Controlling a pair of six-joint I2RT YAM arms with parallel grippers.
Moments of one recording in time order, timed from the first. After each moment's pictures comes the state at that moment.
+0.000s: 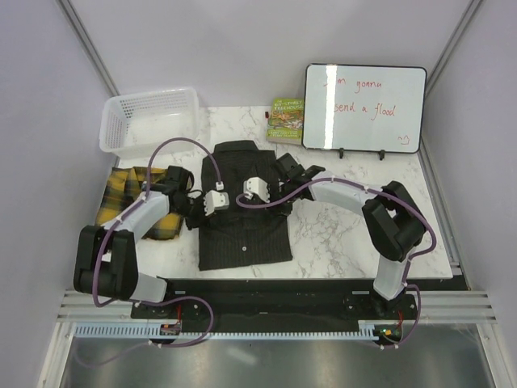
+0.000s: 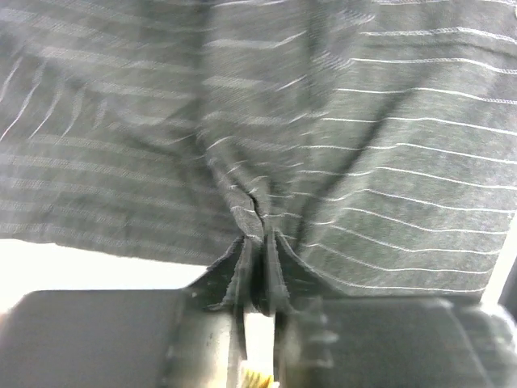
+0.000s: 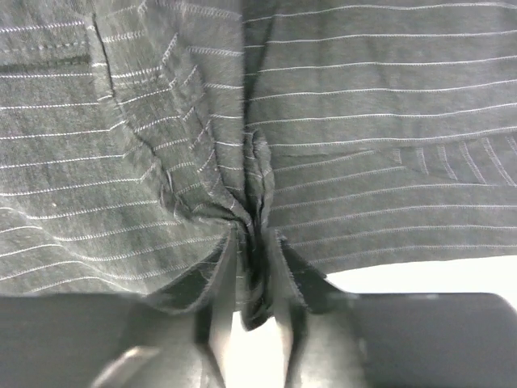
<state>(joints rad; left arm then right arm) -0.18 1.41 0.78 -0.66 0.58 1.13 0.70 1.84 1.24 -0.48 -0.42 -0.78</state>
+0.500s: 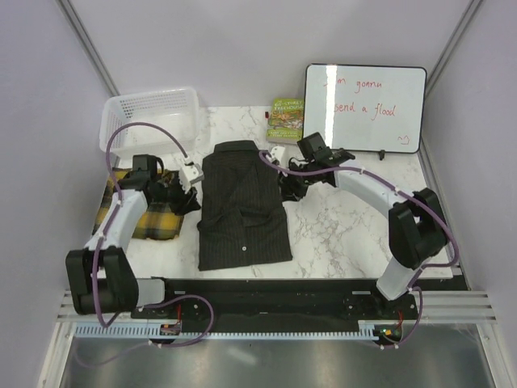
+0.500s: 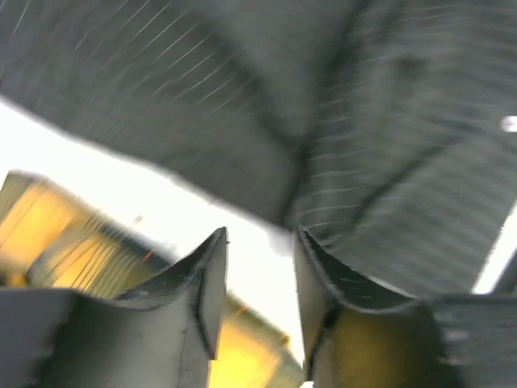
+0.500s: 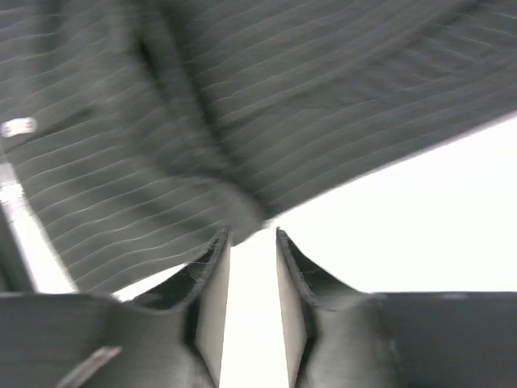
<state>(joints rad) 0.09 1.37 0.94 -0.70 0.74 0.95 0.51 1.75 1.32 -0.54 -0.54 -0.50</state>
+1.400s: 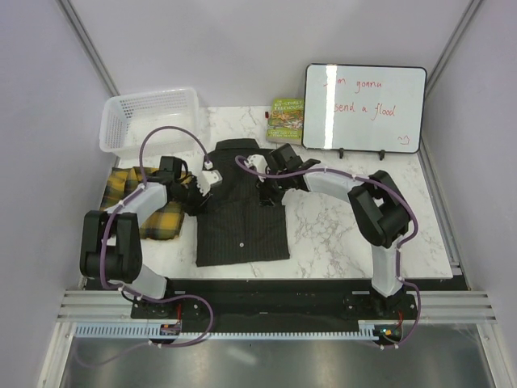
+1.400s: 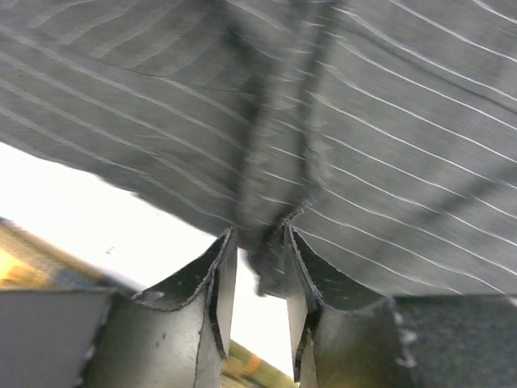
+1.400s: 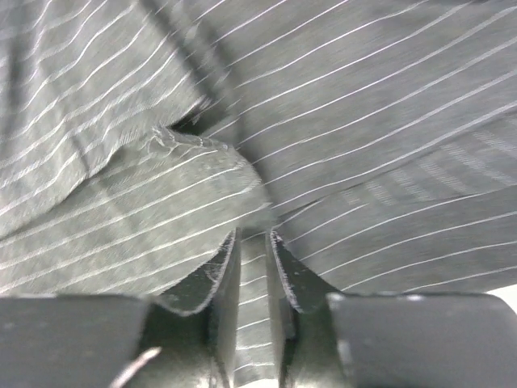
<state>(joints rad) -0.08 1.51 0.85 -0.50 0.54 0.87 0.64 1.98 1.34 -0.33 -0.52 -0.30</state>
